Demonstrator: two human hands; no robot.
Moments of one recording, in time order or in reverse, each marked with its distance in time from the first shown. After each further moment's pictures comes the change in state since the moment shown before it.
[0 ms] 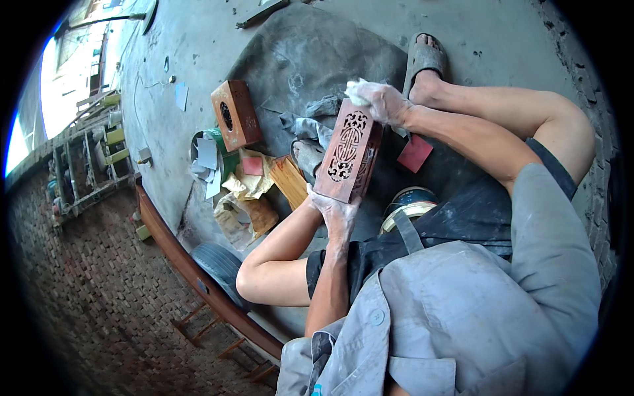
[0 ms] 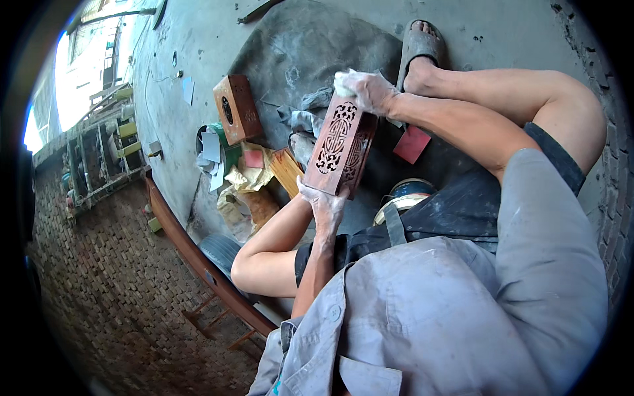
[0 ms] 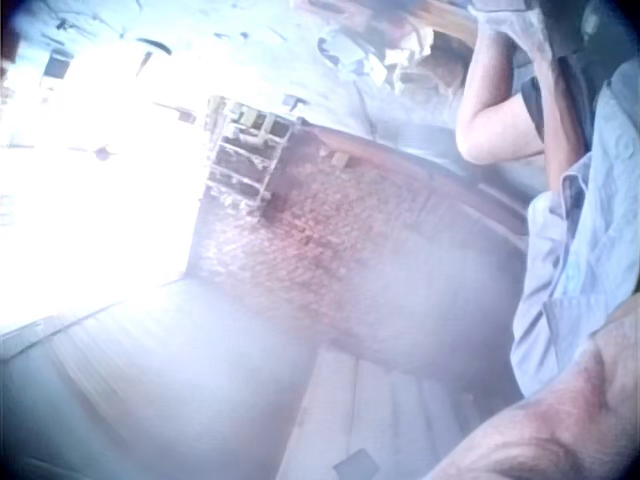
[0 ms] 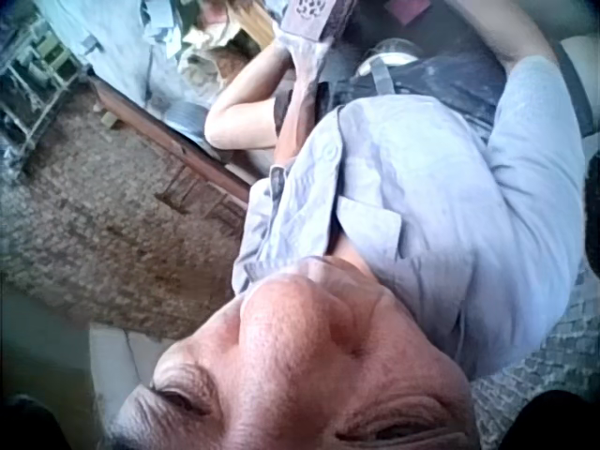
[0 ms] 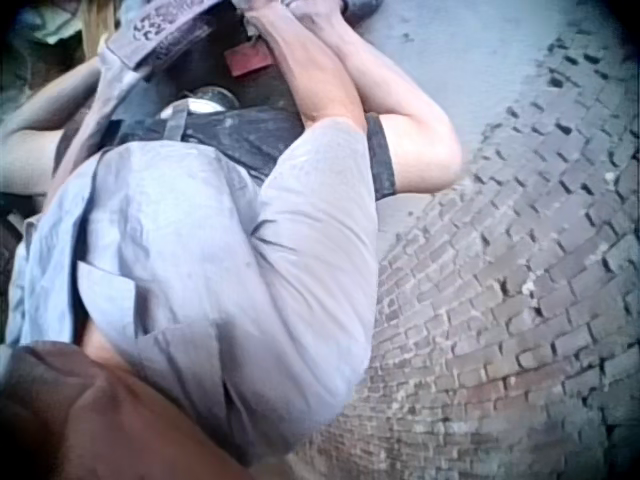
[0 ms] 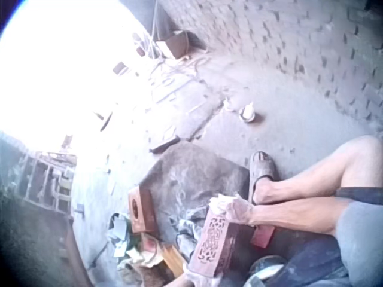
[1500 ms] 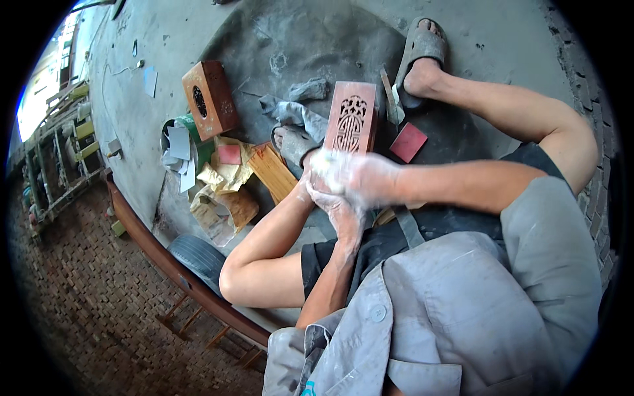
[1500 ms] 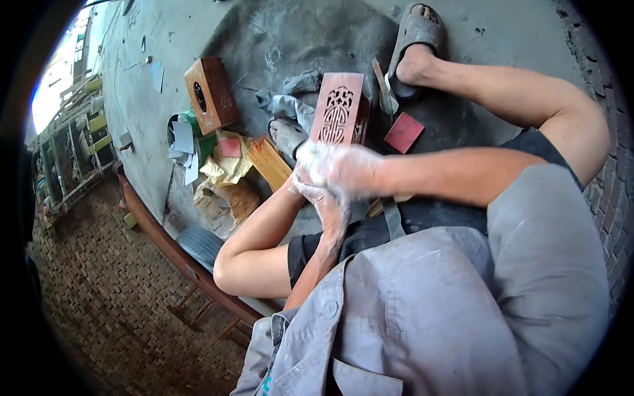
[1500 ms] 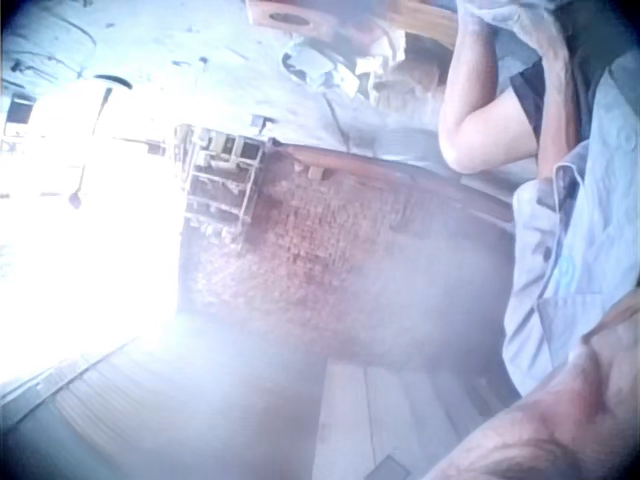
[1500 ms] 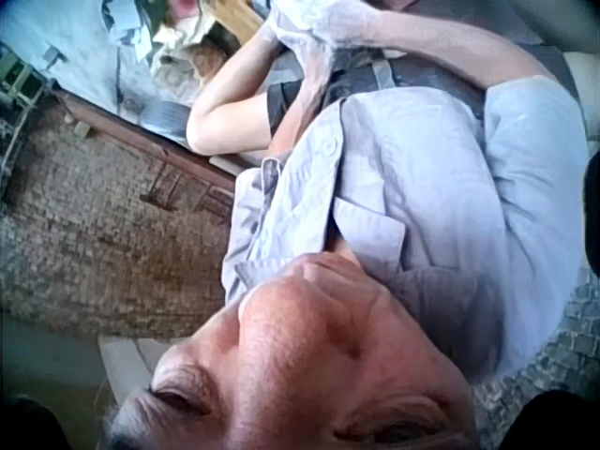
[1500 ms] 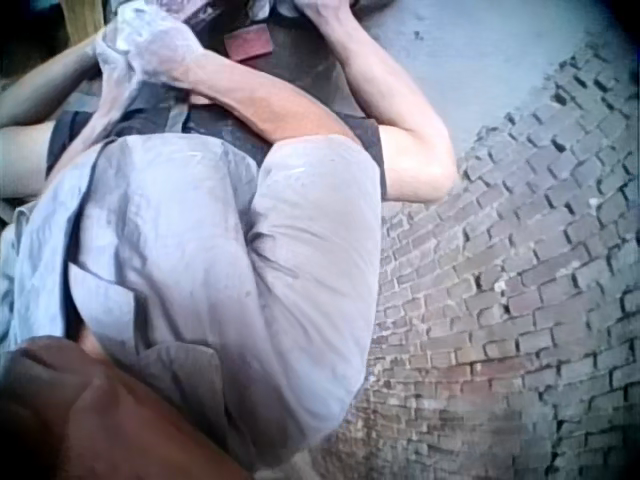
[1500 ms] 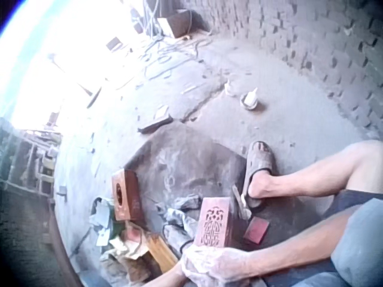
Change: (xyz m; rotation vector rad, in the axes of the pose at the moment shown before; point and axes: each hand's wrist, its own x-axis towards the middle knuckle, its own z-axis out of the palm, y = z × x) left_hand -0.015 0.024 0.019 0.004 0.075 0.105; right_hand -0.042 -0.168 0.015 -0.110 -0.273 -0.324
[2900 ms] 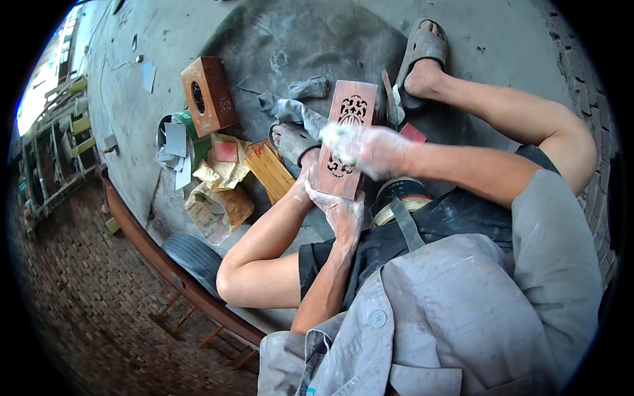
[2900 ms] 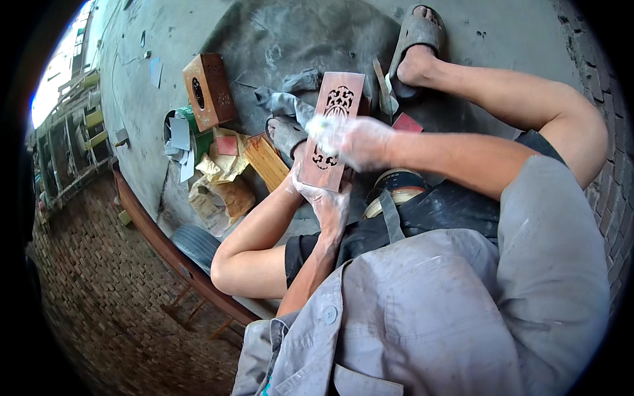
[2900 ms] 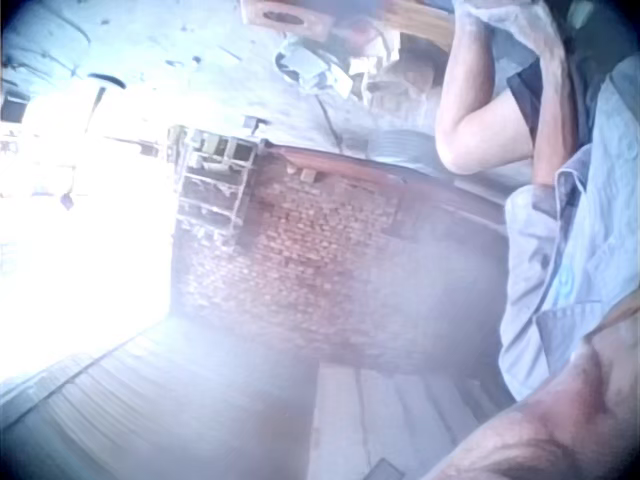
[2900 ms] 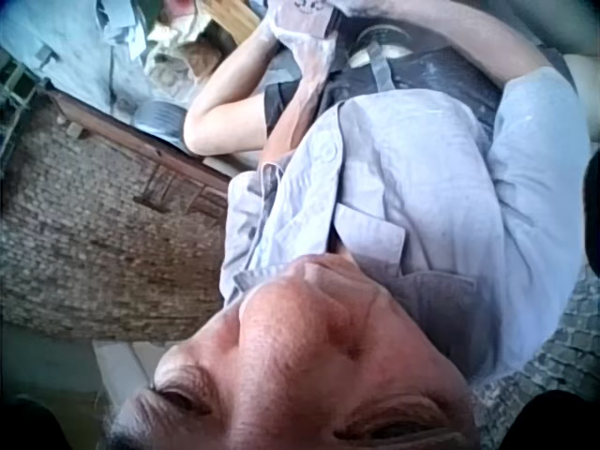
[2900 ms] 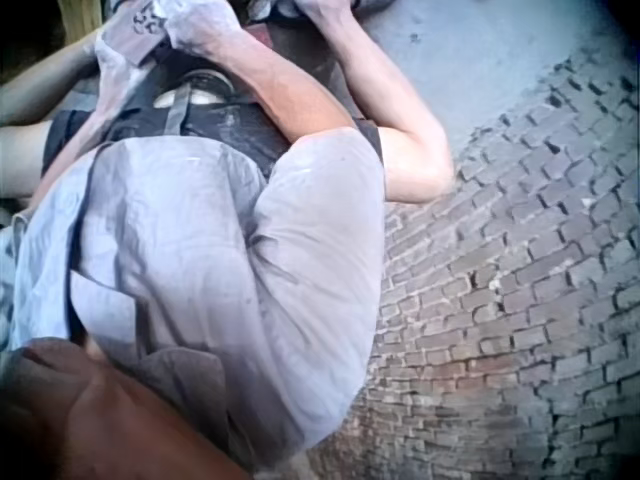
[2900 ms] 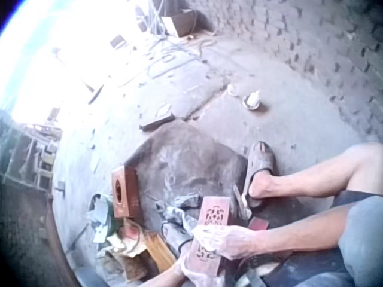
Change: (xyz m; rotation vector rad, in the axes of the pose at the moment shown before) left_hand -0.015 -0.031 0.004 0.026 -0.240 -0.088; right_hand -0.015 0.045 -0.004 -0.023 -0.022 0.022
